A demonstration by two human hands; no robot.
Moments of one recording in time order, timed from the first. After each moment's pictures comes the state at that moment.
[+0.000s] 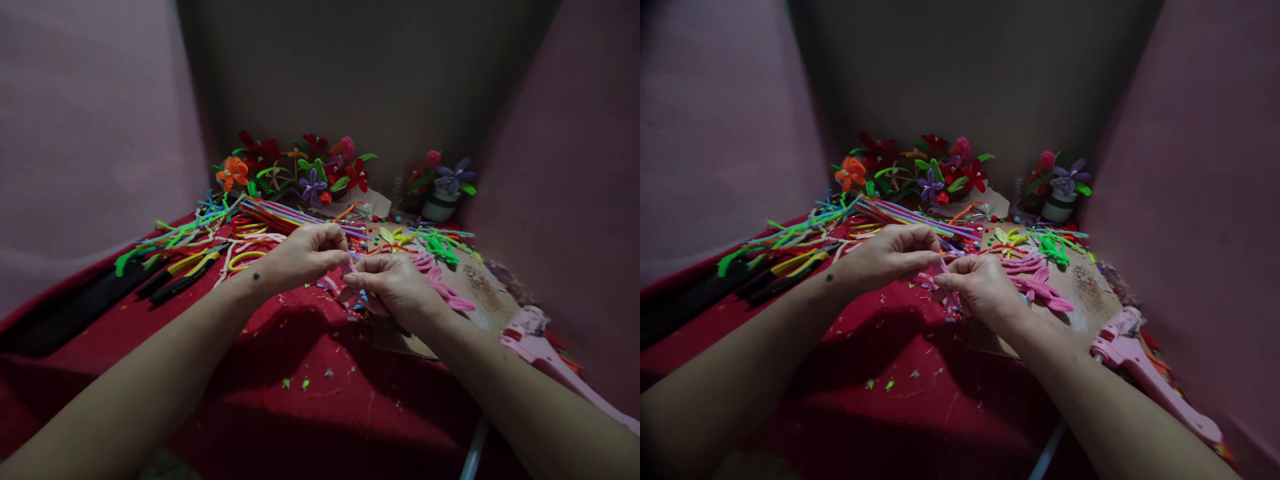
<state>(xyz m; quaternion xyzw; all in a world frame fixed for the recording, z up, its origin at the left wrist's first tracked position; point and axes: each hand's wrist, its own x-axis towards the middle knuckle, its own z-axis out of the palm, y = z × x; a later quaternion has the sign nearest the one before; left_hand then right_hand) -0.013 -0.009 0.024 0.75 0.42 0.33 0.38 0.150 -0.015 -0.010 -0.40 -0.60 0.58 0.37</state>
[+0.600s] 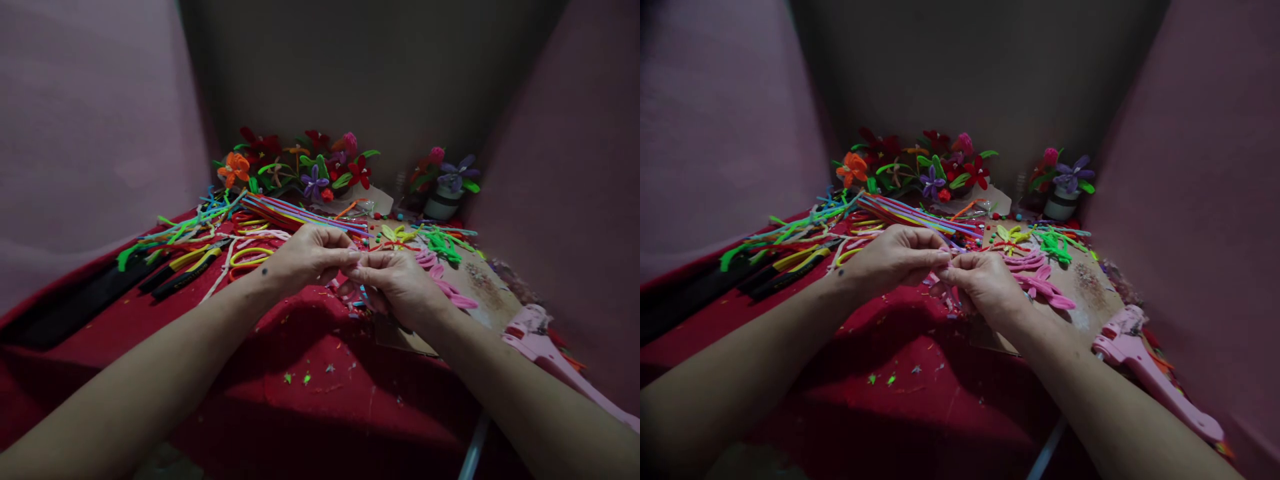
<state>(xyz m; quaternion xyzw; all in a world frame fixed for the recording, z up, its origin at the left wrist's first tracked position) -0.008 -0.008 0.012 0.66 0.39 0.38 0.52 0.150 -0.014 -0.014 -0.37 -0.60 0.60 0.39</state>
